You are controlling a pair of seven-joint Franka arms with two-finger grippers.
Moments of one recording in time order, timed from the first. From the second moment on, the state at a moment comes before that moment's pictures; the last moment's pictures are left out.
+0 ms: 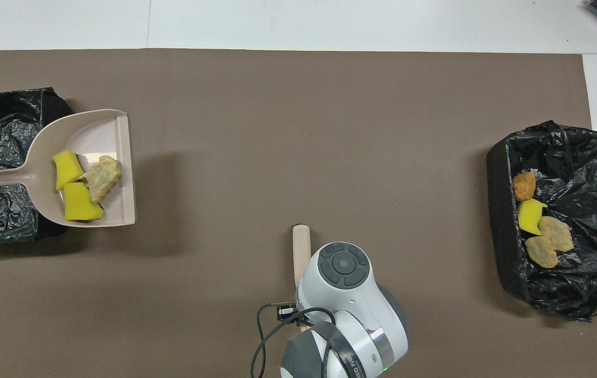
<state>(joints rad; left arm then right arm) 0.26 0.16 -0.03 -1.68 -0.03 1.76 1.71 0.66 0.08 0.07 -2.21 0.39 2.04 0.49</state>
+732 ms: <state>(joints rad) 0.43 0.31 -0.04 -1.39 0.17 1.69 1.79 0.65 0.08 0.06 -2.19 0.35 2.04 0.49</state>
